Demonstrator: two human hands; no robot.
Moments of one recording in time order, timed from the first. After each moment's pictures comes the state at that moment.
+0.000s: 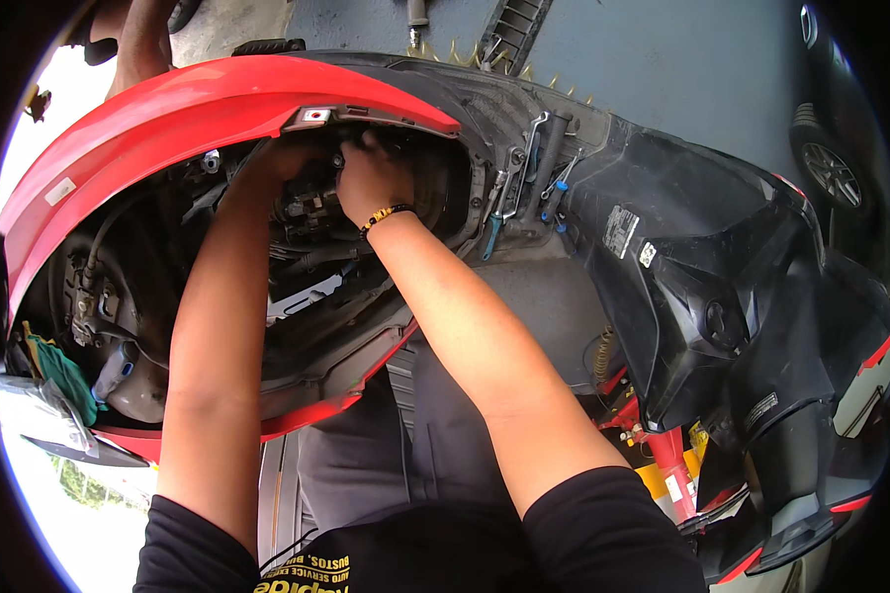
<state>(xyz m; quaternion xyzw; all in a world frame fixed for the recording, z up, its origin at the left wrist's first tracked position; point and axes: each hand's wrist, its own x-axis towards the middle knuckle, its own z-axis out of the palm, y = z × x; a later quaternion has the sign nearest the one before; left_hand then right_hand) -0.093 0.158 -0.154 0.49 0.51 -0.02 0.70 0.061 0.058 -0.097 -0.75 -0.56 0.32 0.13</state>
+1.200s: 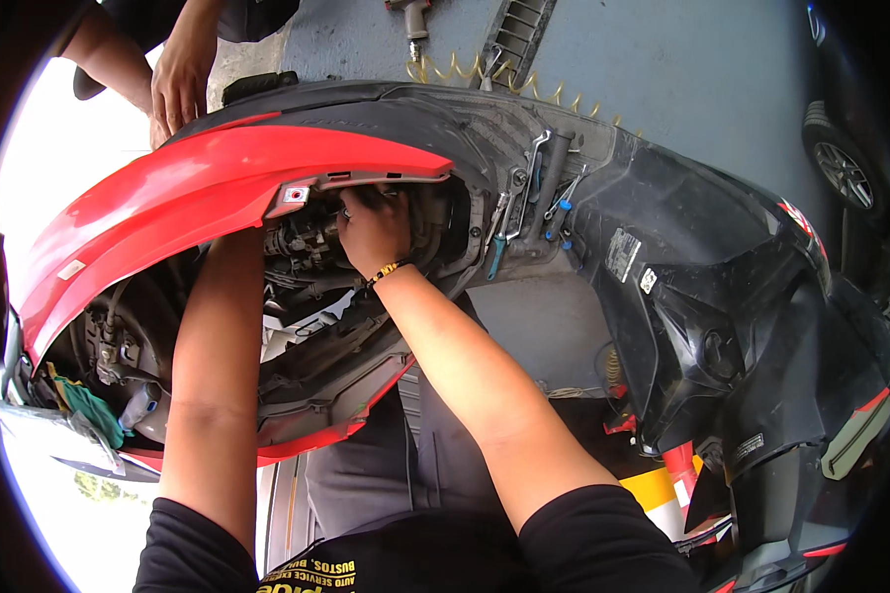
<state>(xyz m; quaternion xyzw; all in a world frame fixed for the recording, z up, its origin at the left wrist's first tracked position) -0.117 0.163 -0.135 0.47 0.67 0.08 0.57 0.061 0.039 -0.112 -0.74 -0.56 0.27 0.26</state>
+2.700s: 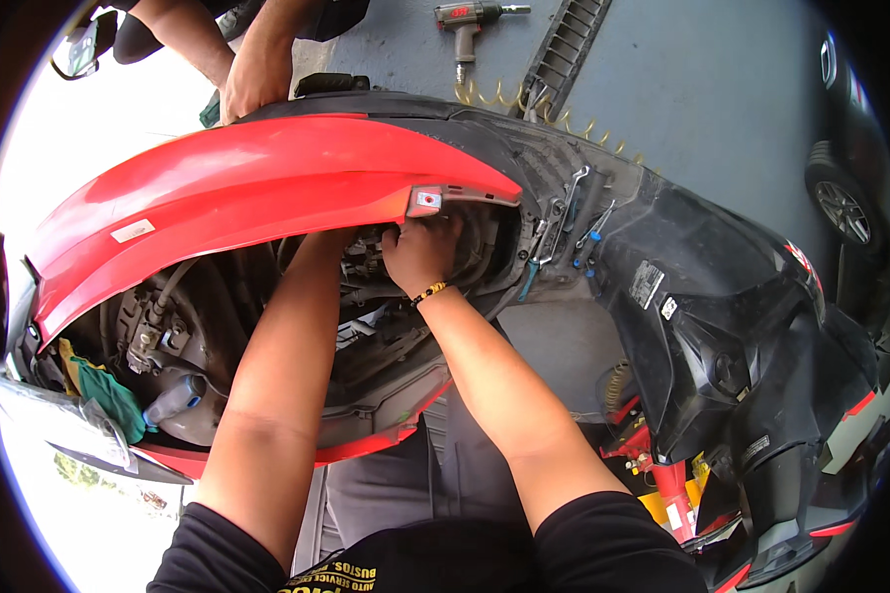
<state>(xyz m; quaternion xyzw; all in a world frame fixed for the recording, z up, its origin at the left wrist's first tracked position) -0.090 0.128 -0.156 0.57 0.66 0.16 0.46 0.037 0.039 -0.101 -0.77 -0.54 0.30 0.17</state>
